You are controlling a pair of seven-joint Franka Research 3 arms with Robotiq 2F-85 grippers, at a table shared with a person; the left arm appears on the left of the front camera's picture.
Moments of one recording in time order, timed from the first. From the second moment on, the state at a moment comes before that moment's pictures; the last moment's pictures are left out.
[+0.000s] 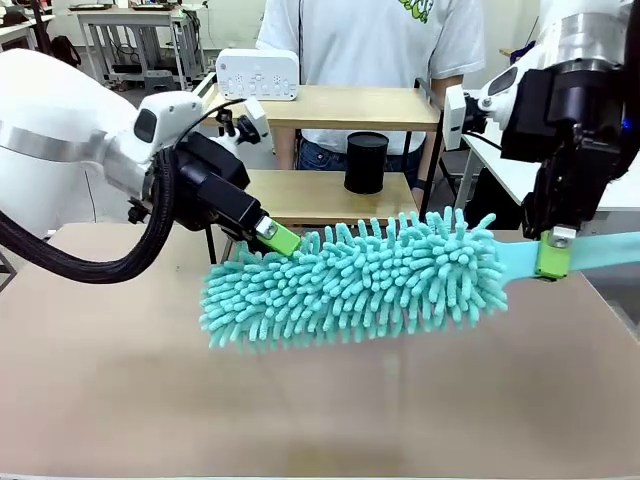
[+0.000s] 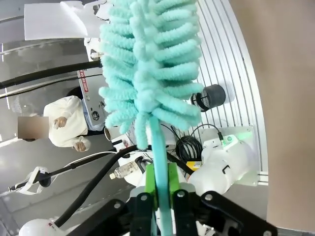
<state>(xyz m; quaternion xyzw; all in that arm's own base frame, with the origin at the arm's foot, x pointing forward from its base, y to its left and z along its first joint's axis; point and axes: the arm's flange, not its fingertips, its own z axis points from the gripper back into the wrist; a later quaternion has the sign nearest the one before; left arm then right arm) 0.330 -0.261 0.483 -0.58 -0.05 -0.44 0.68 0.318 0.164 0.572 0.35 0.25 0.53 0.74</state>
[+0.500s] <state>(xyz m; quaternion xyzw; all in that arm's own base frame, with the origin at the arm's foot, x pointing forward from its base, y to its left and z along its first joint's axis) 0.307 -0.259 0.483 -0.62 0.03 -0.48 0.62 0.325 0.165 0.563 0.35 0.25 0.53 0.73</state>
